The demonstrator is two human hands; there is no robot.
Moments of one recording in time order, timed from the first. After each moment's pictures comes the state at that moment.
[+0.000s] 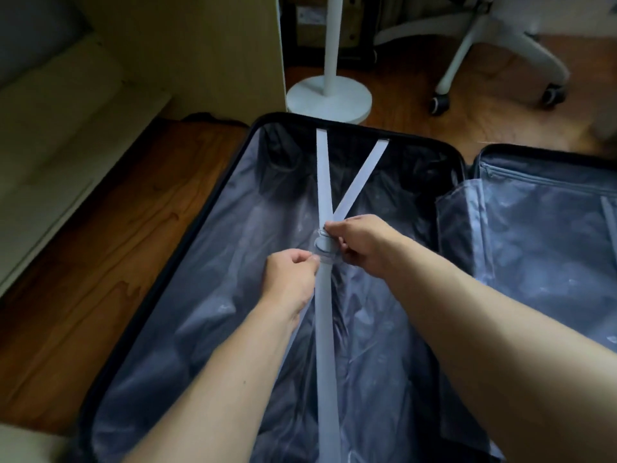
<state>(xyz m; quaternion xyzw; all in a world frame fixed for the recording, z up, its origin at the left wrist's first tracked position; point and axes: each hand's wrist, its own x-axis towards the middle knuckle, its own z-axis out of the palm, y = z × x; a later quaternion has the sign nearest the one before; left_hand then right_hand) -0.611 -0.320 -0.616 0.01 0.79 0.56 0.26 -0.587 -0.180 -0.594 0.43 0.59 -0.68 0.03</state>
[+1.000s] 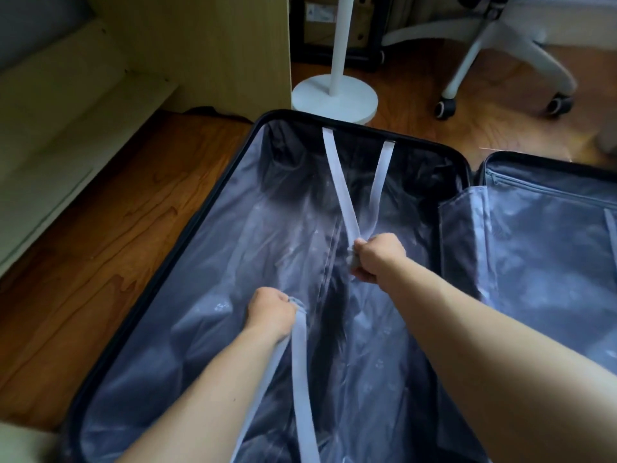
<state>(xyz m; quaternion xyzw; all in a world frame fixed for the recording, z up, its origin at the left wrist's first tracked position) -0.610 -0.362 -0.653 0.00 0.90 0.31 0.31 -0.580 -0.163 -0.639 0.56 0.61 -0.56 -0.01</state>
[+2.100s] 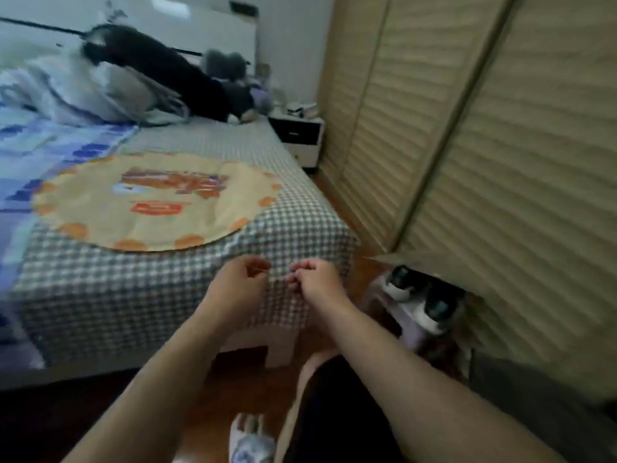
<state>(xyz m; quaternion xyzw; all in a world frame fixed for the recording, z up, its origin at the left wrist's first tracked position) 0.280 -0.463 -0.157 0.81 0.28 0.17 0.49 0.384 -0.567 -0.170 0.77 0.14 -0.24 -0.58</state>
